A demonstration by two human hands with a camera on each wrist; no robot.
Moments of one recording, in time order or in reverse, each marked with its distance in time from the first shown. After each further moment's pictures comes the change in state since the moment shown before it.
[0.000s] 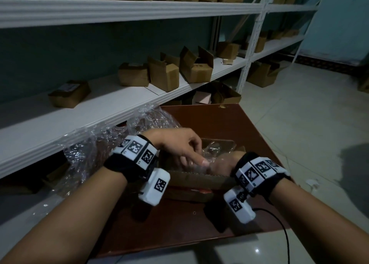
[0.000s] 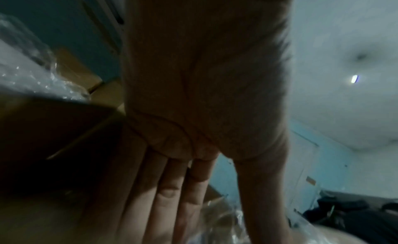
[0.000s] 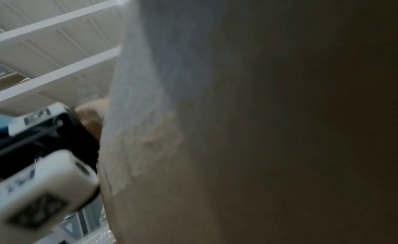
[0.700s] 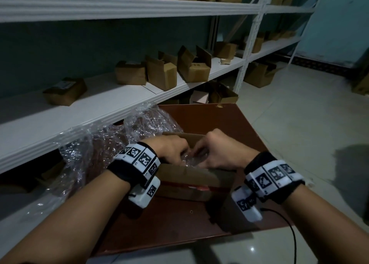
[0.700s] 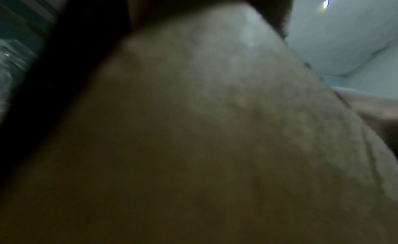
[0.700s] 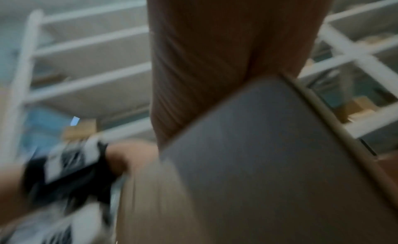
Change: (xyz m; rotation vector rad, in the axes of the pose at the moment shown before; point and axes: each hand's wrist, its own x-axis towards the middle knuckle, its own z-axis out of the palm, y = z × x) left_hand 0.024 -0.025 0.014 0.570 0.085 -0.168; right_hand 0.039 -0.001 -0.062 0.849 -0.608 0.496
